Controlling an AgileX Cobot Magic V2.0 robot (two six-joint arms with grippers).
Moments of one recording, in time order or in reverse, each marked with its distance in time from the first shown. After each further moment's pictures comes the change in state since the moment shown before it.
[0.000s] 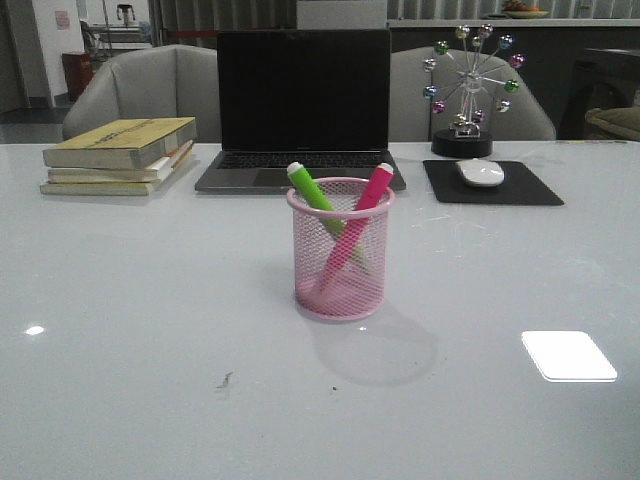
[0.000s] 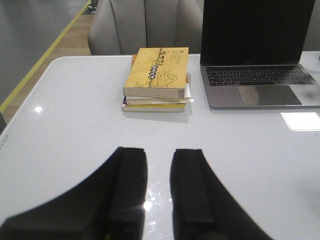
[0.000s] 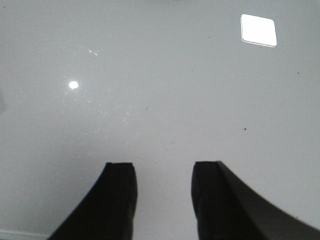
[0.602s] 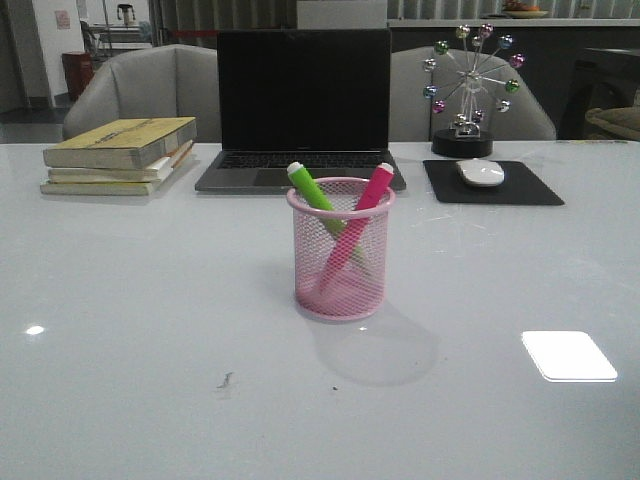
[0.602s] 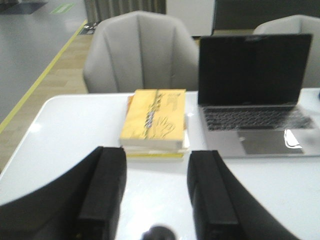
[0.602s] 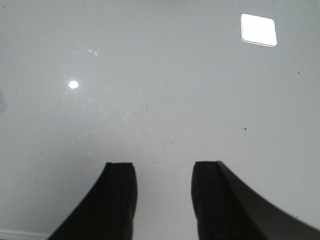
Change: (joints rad) left arm -0.005 0.274 -0.314 0.000 -0.009 0.000; right arm 0.000 0.000 0.000 0.000 0.000 0.000
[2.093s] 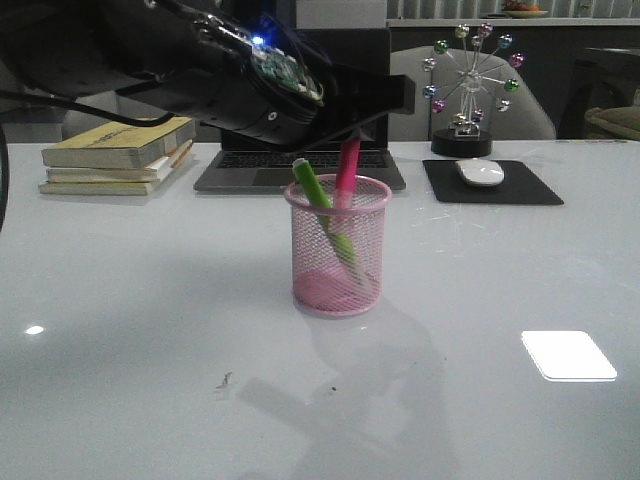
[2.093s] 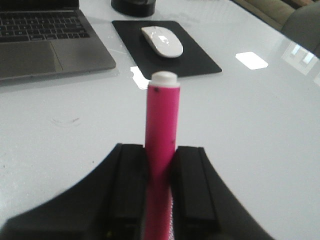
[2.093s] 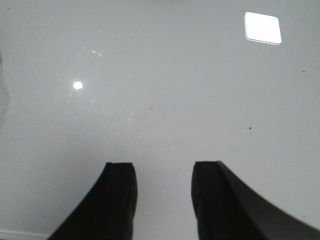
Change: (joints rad) left arm -0.719 0.823 -0.115 -0.306 -0.607 0.000; right arm 0.000 0.000 0.000 0.015 0.000 0.000
